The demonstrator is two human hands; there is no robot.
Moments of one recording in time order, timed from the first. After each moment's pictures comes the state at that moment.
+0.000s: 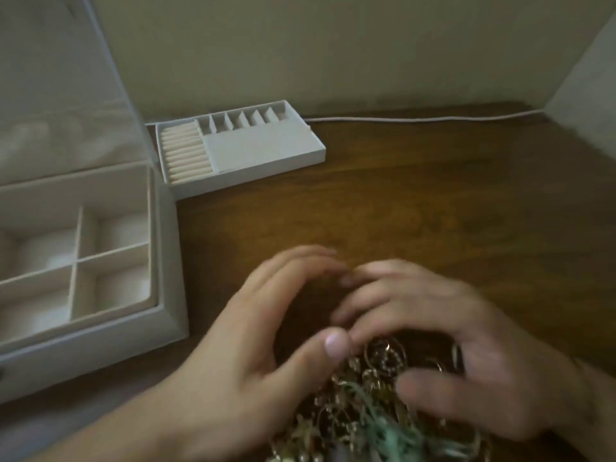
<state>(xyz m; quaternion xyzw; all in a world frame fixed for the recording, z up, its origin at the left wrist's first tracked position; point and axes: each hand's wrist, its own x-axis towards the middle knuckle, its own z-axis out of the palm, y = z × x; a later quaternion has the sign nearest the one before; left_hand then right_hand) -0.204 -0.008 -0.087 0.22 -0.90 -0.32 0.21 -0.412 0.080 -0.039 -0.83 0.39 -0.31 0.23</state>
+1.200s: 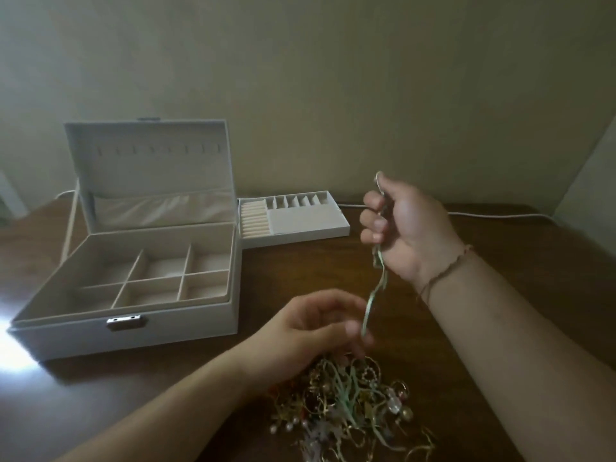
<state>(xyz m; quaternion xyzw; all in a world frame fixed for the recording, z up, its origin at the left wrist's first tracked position) -0.219 0.034 -0.049 0.21 -0.65 -0.68 0.28 -0.388 0.000 0.048 -0.32 0.39 -0.65 0.57</state>
